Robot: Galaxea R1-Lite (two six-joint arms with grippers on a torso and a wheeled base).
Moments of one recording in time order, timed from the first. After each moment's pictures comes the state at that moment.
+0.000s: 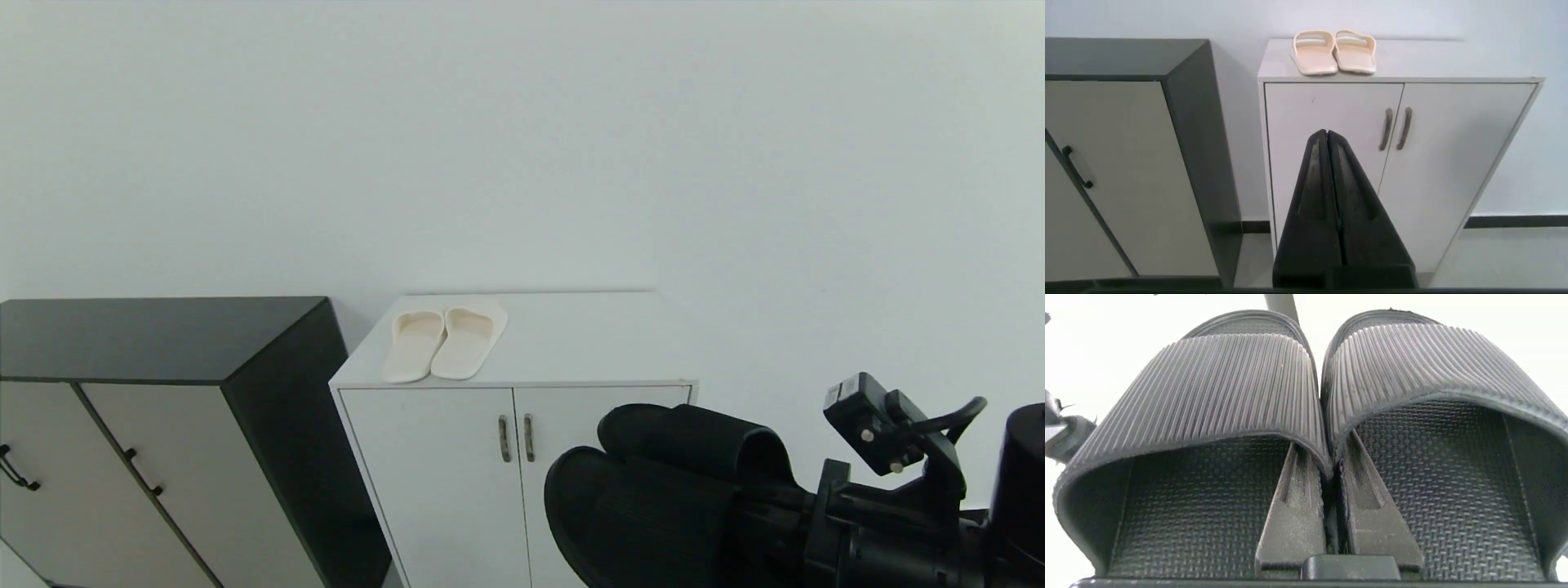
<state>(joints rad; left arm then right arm) 0.00 0.00 0.00 0.01 -0.01 -0.02 0.81 1.43 -0.35 -0.84 0.15 0.19</state>
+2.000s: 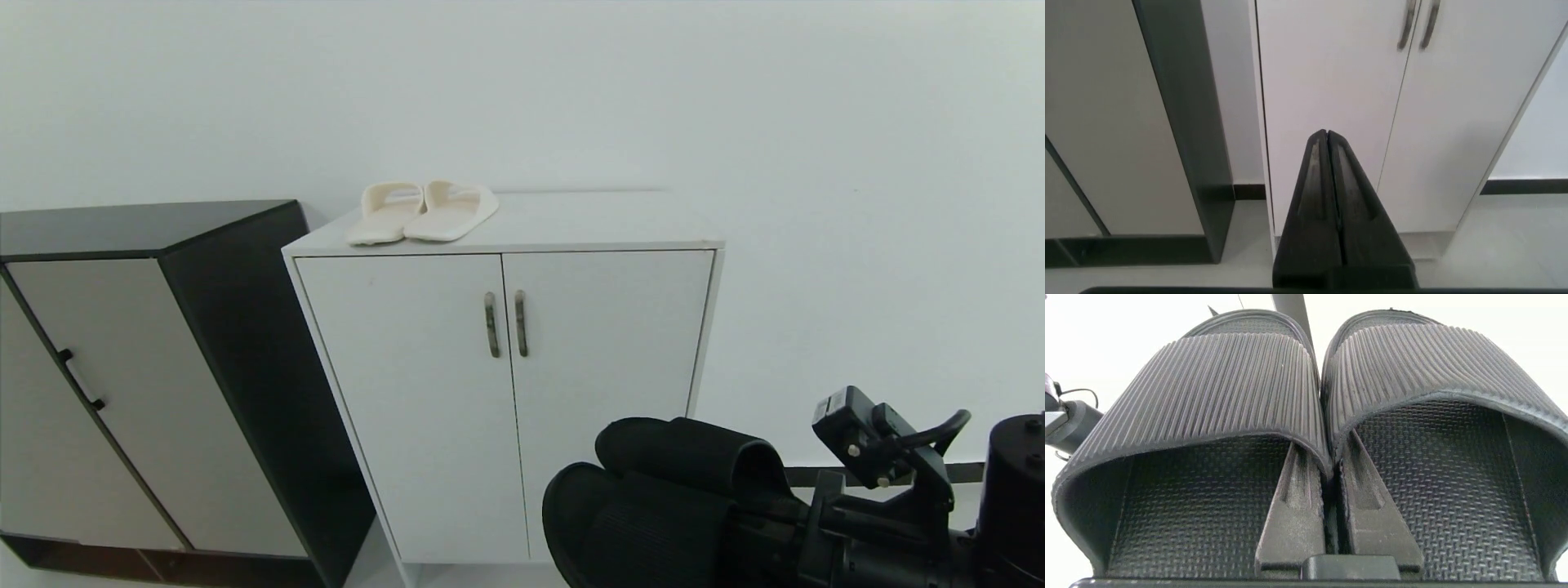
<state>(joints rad) 0.00 0.00 0.00 0.00 -0.01 -0.02 0.81 1.44 -0.33 -0.84 0.15 0.19</state>
